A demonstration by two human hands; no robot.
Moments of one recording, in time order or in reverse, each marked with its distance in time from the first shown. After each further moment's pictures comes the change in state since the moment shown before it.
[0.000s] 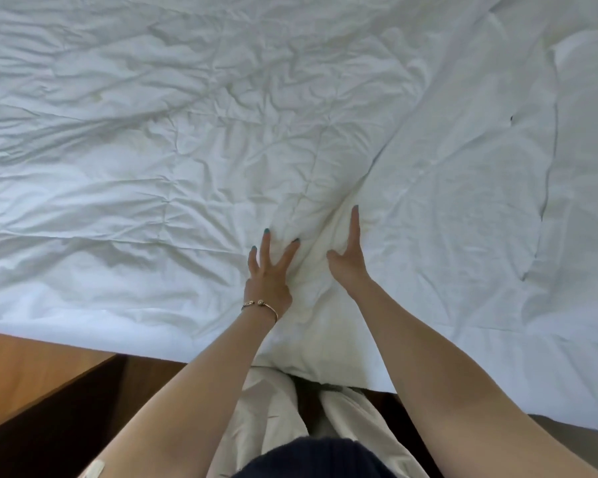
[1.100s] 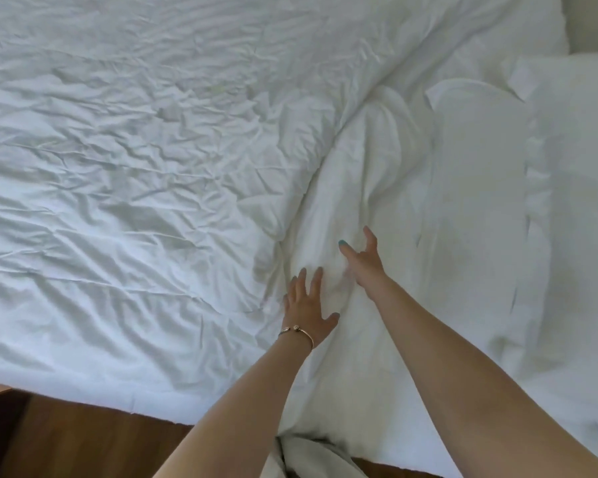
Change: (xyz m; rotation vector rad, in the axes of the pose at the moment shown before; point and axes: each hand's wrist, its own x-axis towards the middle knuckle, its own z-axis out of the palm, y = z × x) left_hand 0.016 0.337 0.158 -0.184 -0.081 0.028; right_hand 0.075 0.063 -0.331 0.002 0.048 0.093
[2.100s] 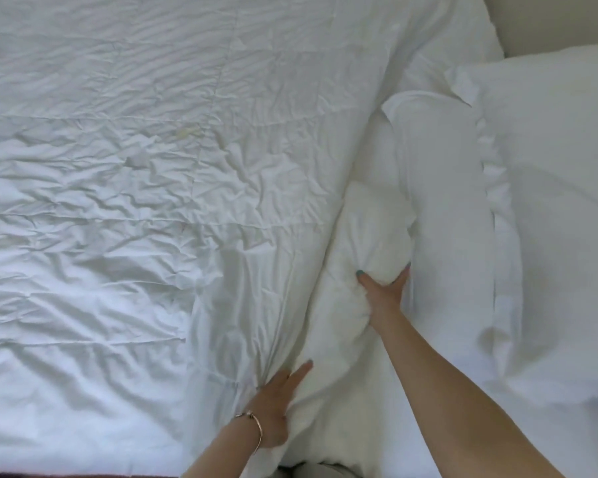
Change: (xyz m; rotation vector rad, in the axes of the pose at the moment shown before) left_hand -0.067 -0.073 -0.004 0.147 -0.513 0.174; right_hand -0.010 0.031 -0.028 0.543 0.390 -0.025
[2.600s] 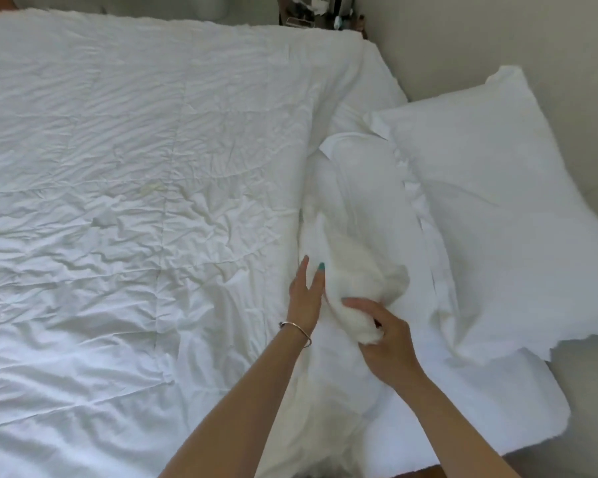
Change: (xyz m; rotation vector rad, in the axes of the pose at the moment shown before) left_hand 0.025 0.159 -0.122 -1.071 0.428 0.196; right_hand -0.145 -0.031 -0.086 -0.378 -0.235 -0.572
